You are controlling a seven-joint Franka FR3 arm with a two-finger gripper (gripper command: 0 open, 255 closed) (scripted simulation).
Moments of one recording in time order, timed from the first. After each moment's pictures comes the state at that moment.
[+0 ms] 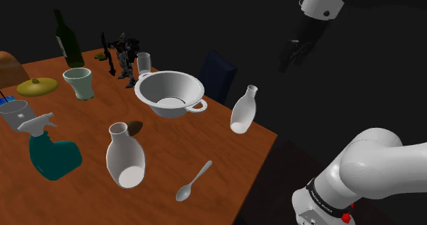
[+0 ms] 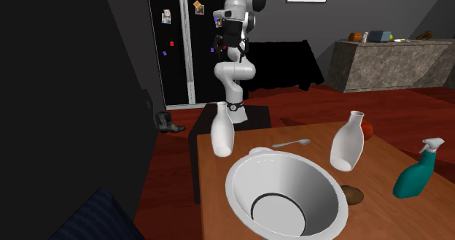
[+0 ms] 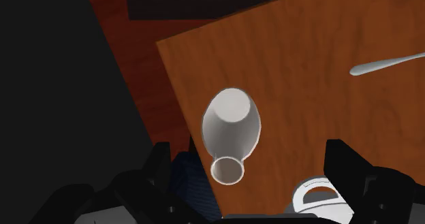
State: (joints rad) arm 0.02 -0.80 0.05 -2.33 -0.06 1.60 0.05
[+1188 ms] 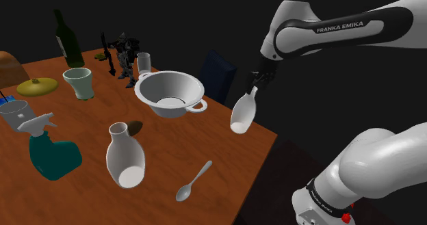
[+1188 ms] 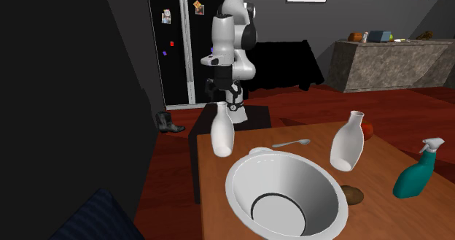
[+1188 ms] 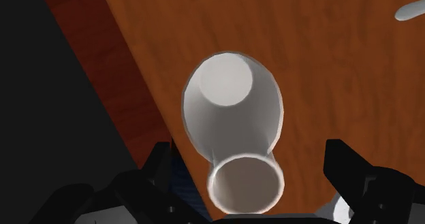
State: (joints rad) arm 0.01 -0.47 -0.03 -2.51 -0.02 2.11 0.03
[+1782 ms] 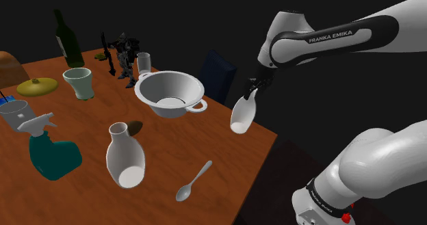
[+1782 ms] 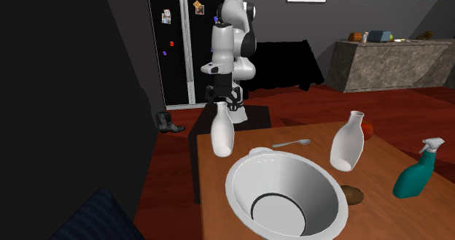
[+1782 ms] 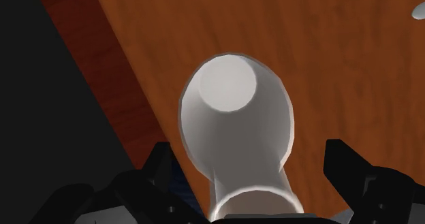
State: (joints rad) arm 0.01 -0.43 -0.04 -2.56 -0.02 2.20 0.03
